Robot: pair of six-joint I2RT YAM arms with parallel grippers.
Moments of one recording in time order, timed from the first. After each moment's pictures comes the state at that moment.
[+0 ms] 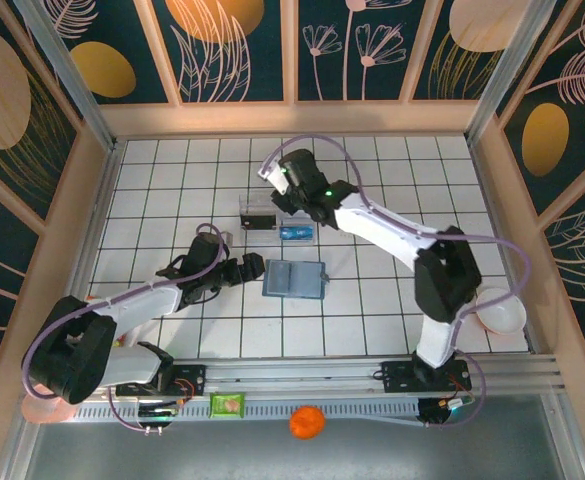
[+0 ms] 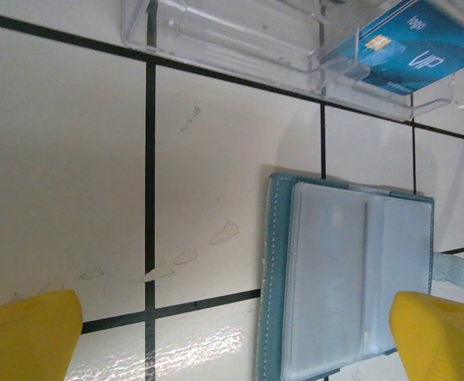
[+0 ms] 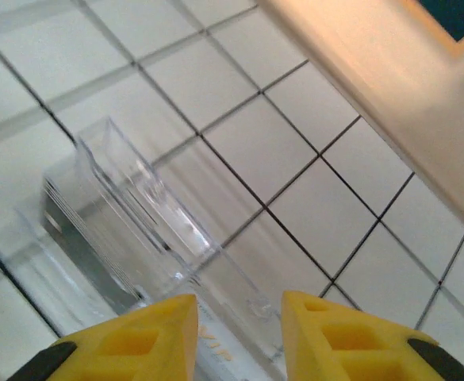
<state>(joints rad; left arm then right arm) -0.51 1.28 0.47 -0.01 0.21 -0.76 0.77 1.78 1.47 -0.33 0.15 -0.26</state>
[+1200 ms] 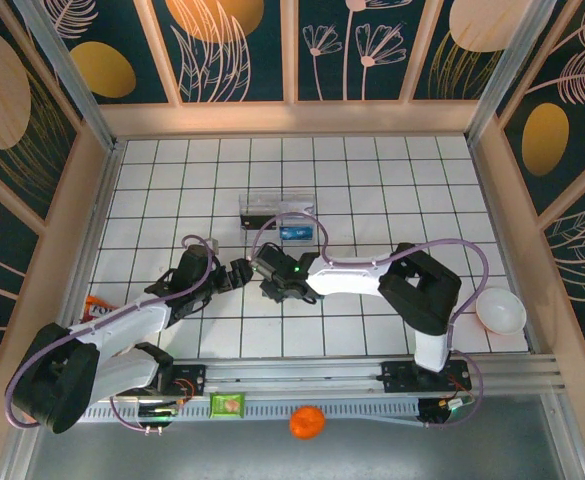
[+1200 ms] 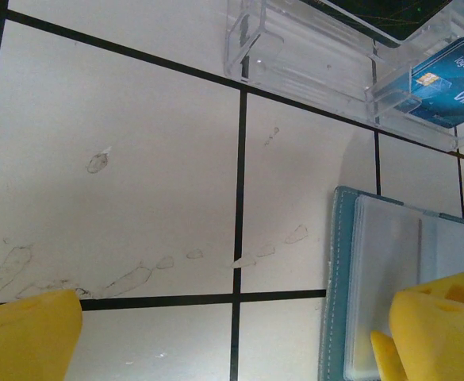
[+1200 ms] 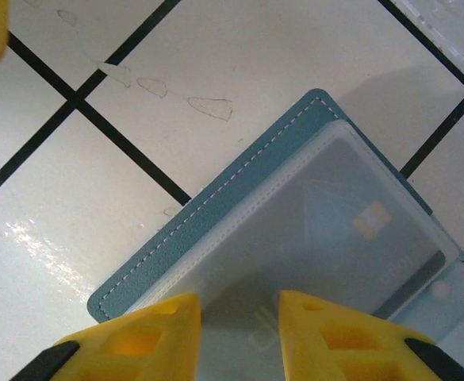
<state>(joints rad) -0.51 1.13 0.36 -0.01 0.05 -0.76 1.10 1.85 1.12 -0.36 0.21 0.22</state>
